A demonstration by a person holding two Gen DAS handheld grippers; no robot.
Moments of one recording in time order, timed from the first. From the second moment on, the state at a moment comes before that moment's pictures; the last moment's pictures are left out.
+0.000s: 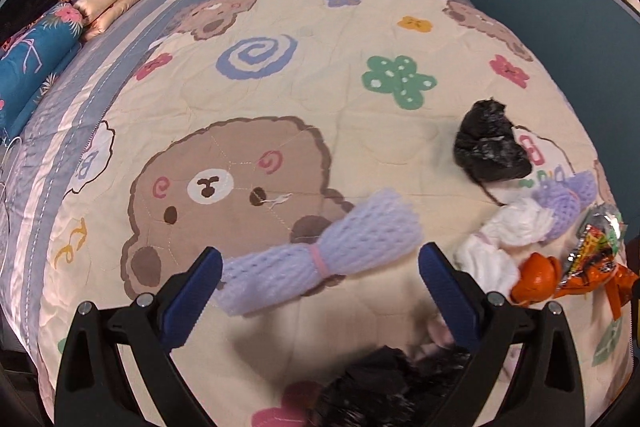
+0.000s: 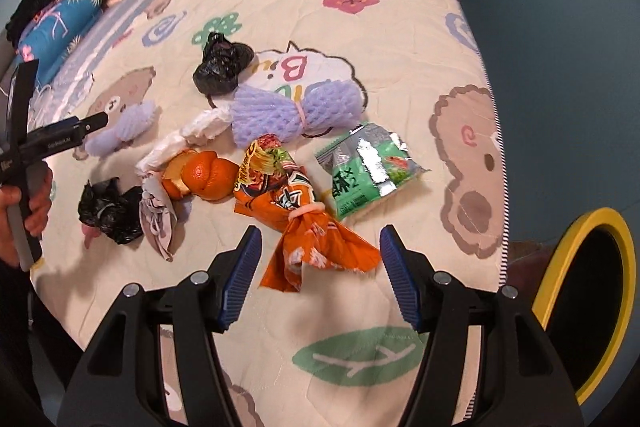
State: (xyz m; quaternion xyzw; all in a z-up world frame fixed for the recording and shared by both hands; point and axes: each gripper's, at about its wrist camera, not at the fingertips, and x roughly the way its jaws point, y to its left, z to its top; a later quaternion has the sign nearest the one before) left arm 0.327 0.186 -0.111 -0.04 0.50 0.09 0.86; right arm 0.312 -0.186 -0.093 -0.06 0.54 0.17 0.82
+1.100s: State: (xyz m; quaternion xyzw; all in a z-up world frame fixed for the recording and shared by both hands) left arm 0.351 0.172 -0.168 0.04 0.55 -0.04 0.83; right arm 0.336 -0.158 -0.145 -0.12 0.59 0.16 0.78
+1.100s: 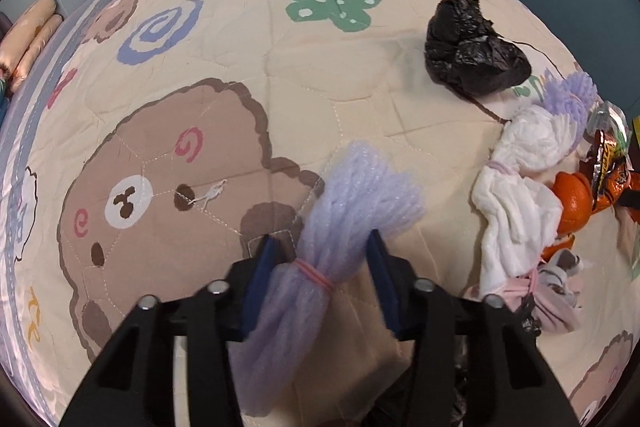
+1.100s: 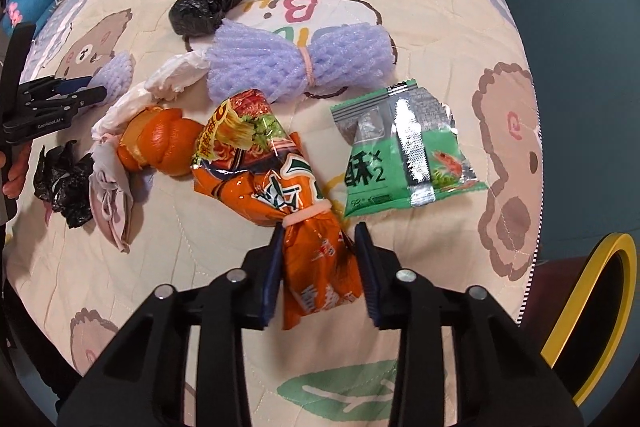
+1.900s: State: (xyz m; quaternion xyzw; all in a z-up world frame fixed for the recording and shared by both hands) left arm 0.306 0.187 -0.089 0.01 0.50 0.01 0.87; right arm 0.284 -0.184 -0.082 -0.07 0.53 0.19 0.82
